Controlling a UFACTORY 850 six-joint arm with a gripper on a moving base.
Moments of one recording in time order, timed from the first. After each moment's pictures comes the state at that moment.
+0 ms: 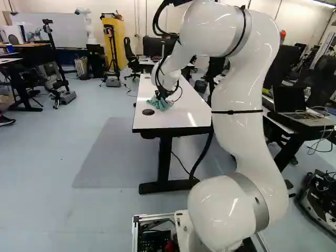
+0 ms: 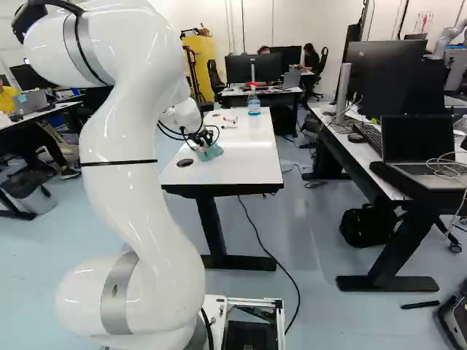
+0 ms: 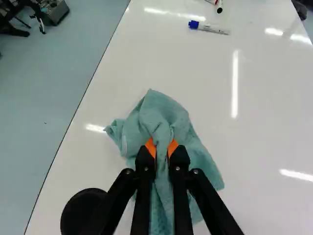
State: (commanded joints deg) arm 8.6 -29.9 -71.3 -2.8 0.6 0.0
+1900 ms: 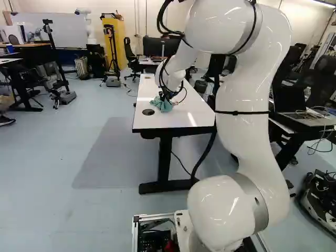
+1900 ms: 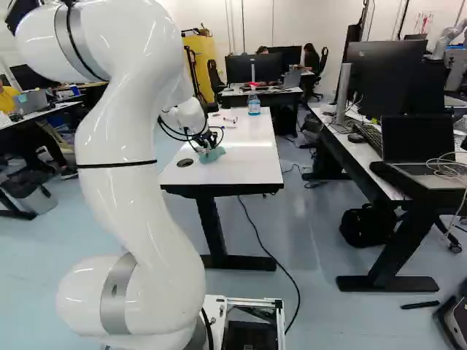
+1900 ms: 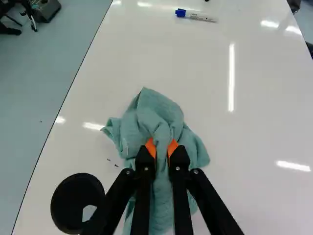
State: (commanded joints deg) arm 5.8 -27.7 -68.3 -2.8 -0.1 0.0
